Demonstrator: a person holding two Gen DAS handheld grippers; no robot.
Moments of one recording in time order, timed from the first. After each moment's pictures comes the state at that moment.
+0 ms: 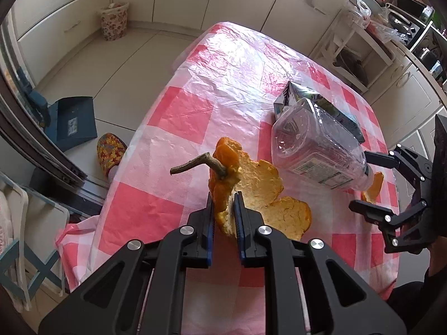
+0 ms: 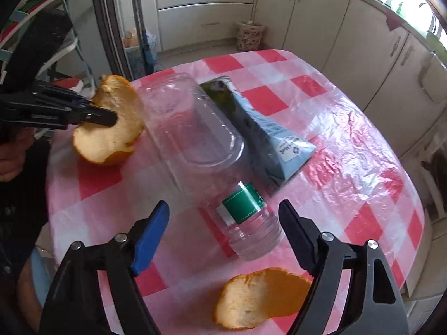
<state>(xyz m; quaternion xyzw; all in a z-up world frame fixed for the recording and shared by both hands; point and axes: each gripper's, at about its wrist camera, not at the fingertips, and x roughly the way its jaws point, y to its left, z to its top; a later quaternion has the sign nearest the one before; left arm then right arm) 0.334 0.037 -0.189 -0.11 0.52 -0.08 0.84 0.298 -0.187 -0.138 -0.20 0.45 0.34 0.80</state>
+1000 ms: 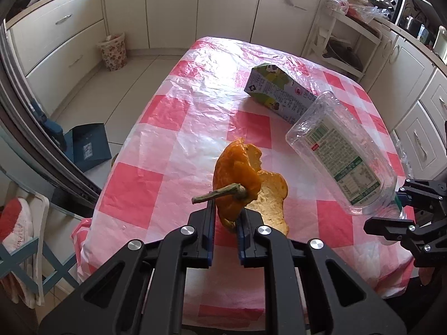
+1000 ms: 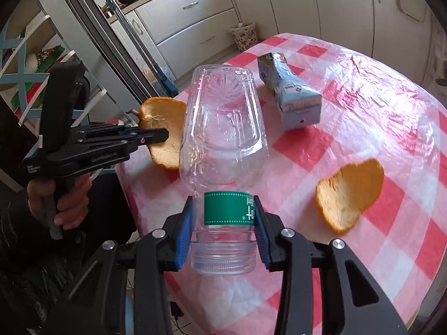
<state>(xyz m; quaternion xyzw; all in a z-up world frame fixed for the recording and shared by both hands) 0.278 -0.011 -0.165 -0.02 0.48 -0.06 0.87 0.234 -0.224 -0.134 0.00 0.48 0.34 0.81</state>
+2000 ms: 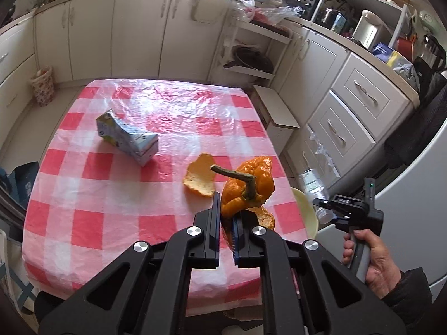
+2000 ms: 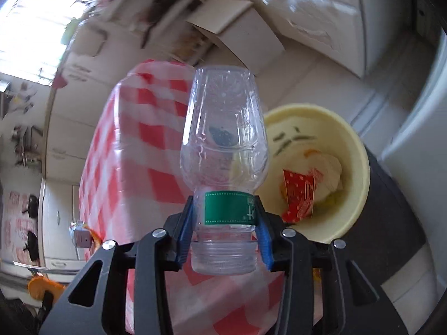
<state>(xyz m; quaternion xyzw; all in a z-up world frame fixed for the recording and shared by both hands) 0.214 -0.167 -0.071 -0.03 0.43 -0.25 0.87 0.128 -0.537 -0.235 0.49 0.45 -0.13 0.74</state>
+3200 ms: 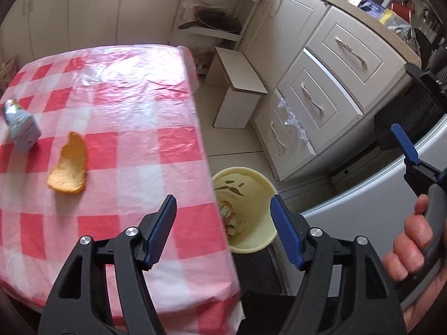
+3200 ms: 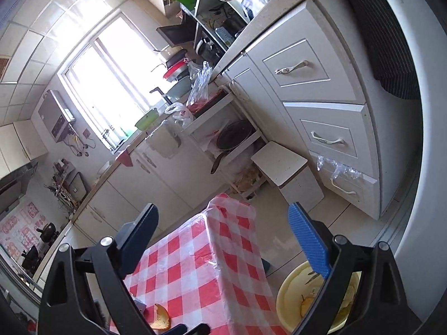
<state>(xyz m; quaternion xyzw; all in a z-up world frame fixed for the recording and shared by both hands) 0.213 -0.312 -0.126 -0.03 0.49 -0.28 0.82 0.094 -0.534 -0.030 0.34 0.15 -0.15 0.92</state>
